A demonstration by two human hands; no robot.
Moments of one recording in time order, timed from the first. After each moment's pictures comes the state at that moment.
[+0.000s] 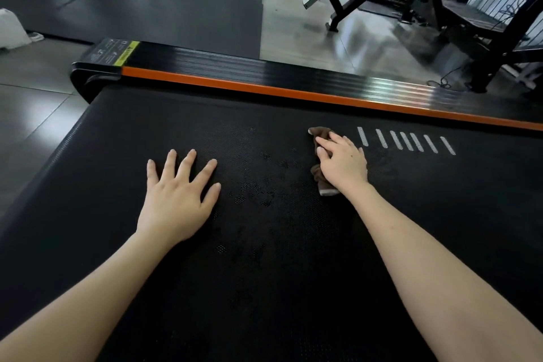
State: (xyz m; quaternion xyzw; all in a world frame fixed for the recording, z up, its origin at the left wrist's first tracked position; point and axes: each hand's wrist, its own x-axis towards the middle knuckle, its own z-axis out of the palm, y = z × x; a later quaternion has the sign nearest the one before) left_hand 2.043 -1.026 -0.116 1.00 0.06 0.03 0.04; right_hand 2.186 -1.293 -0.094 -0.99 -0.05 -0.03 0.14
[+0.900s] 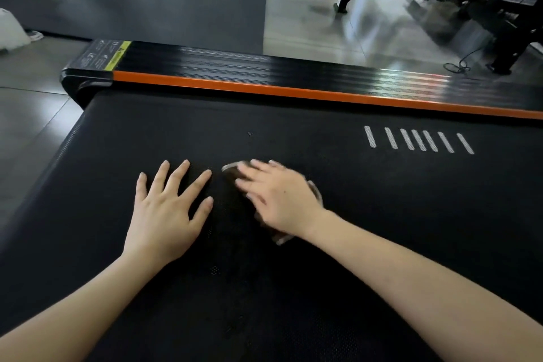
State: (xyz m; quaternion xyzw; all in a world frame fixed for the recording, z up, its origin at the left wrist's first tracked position) left_hand 2.042 -1.019 -0.118 1.00 0.06 0.04 0.07; right_hand 2.131 -1.222 -0.101 -0.88 -0.45 -0.10 0.10
